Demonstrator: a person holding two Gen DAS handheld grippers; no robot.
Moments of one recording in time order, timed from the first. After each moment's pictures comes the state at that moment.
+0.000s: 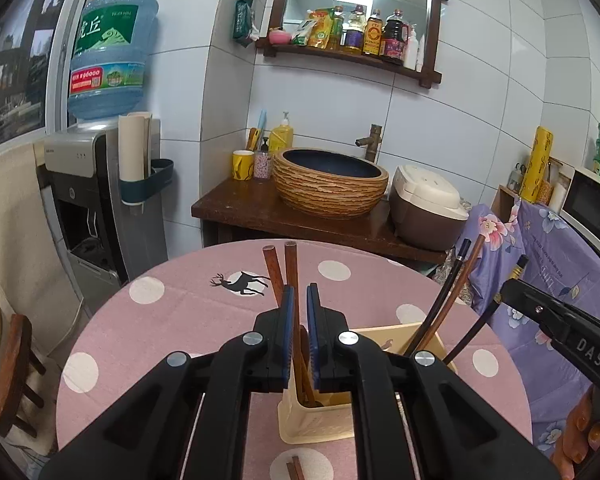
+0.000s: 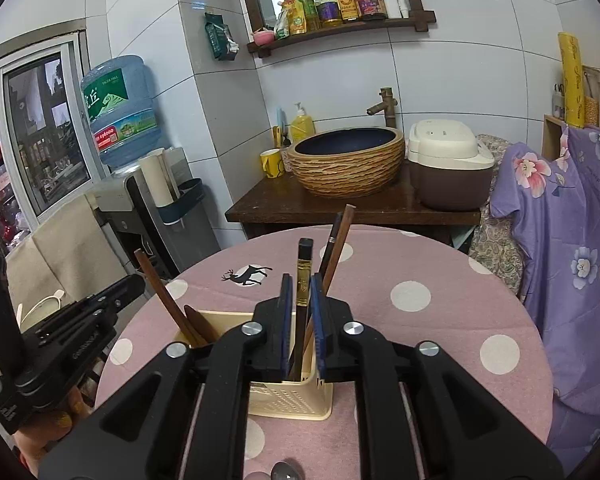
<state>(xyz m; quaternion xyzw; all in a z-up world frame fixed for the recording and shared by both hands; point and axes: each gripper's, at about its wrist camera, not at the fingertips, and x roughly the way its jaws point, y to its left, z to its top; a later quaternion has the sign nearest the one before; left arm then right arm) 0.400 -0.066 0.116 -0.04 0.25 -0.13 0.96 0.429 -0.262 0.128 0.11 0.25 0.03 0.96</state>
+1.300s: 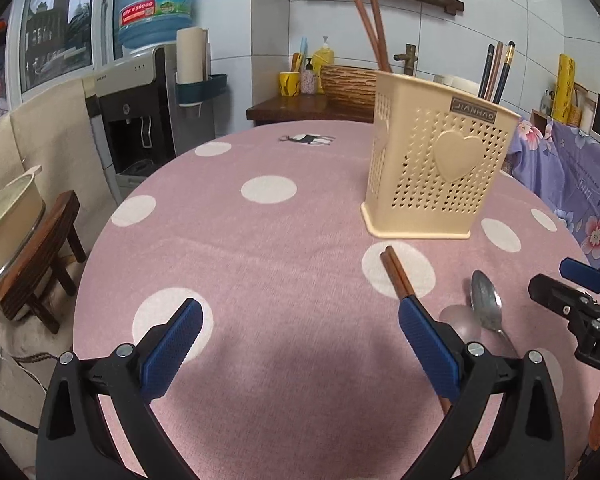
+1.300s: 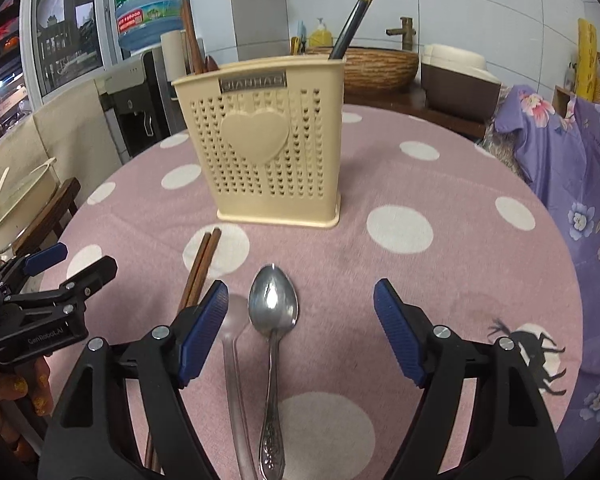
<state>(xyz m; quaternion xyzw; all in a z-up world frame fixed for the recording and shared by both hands) 0.294 -0.005 -0.038 0.01 0.34 -0.05 0.94 0.327 -0.215 -0.036 0.03 0.36 0.04 0.93</state>
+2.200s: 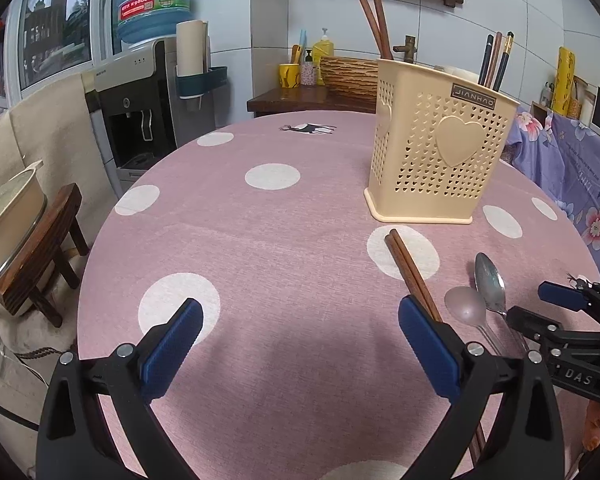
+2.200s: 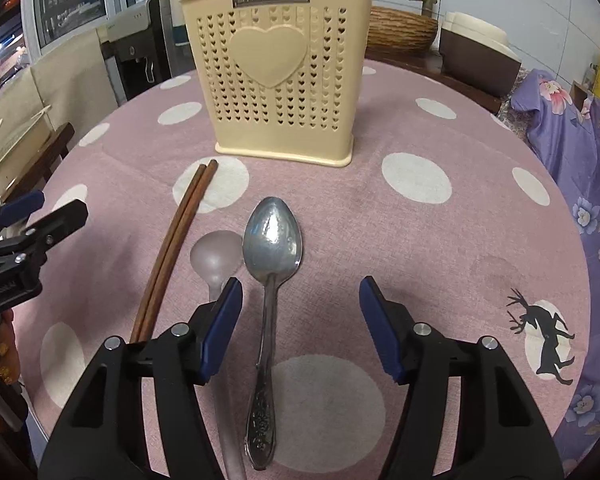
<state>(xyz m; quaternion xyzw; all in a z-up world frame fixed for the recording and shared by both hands) 0.288 -0.004 -0.041 0.02 0.35 -0.06 0.94 0.335 -0.205 -0.071 -0.01 0.43 0.05 0.90</state>
